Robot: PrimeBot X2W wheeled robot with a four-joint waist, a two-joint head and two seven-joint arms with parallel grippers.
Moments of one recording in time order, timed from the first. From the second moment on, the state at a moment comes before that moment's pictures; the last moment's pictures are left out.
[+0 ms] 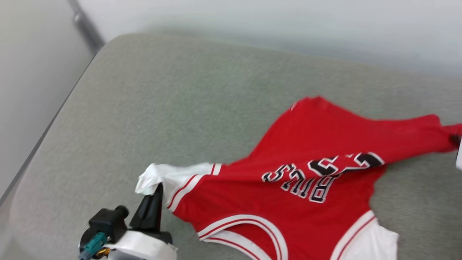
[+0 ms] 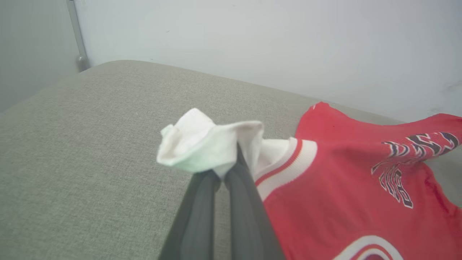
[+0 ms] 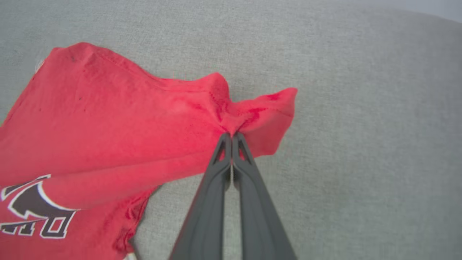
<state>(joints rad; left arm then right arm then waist) -0.01 0.11 -0.15 0.13 -0.35 -0.10 -0.26 -0.55 -0.42 -0.16 0.41 0.35 0.13 0.87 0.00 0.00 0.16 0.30</state>
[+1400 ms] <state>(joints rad) -0.07 0.16 -0.18 0.07 -0.39 -0.08 -0.17 -0.27 -0.33 0.05 0.08 0.45 0.13 0.74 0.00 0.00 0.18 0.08</state>
